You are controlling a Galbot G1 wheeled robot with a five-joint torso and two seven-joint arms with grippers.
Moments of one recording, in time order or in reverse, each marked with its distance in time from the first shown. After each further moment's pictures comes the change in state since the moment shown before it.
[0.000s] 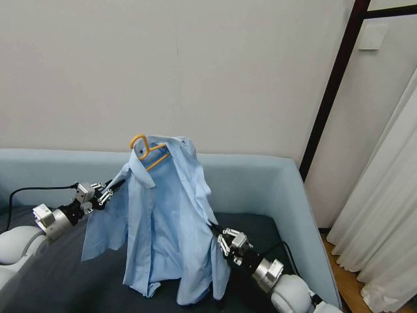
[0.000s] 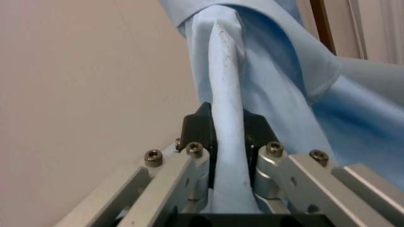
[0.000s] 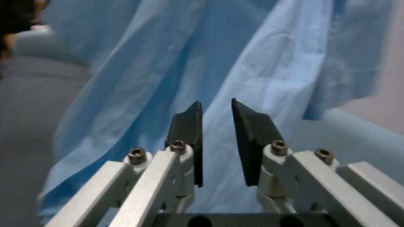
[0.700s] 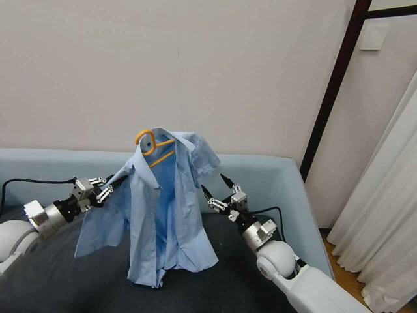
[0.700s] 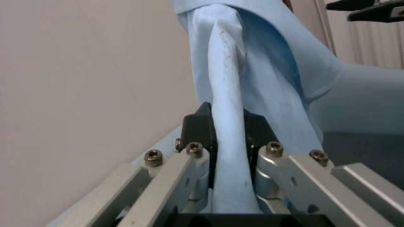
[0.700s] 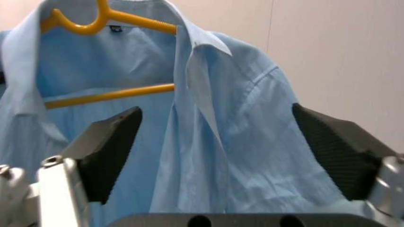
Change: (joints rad) left arm 0.117 0.017 -0.036 -0.108 0.013 -0.006 -0.006; right arm 0.243 0.073 -0.083 0.103 0.280 -0.173 0.372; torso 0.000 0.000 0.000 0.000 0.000
